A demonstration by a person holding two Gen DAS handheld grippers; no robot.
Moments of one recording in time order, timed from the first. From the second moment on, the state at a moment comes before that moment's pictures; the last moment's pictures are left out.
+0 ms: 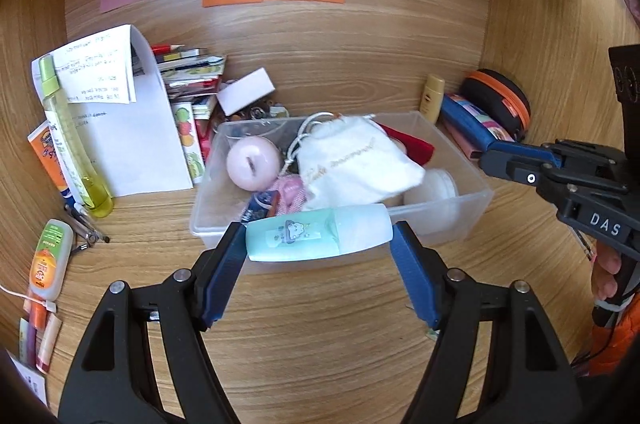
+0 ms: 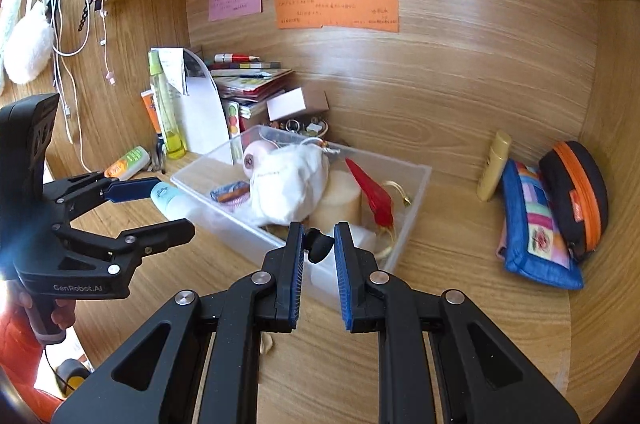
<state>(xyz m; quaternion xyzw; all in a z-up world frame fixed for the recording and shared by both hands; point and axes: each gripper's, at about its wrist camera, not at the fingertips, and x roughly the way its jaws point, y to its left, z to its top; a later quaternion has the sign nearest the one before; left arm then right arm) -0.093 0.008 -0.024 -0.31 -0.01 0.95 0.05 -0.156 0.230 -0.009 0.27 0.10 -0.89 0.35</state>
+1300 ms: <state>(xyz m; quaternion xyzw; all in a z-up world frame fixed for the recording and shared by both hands) -0.150 -0.021 -0.046 -0.35 -0.03 0.94 0.03 -0.202 0.187 -0.041 0.32 0.09 -0.86 0.38</state>
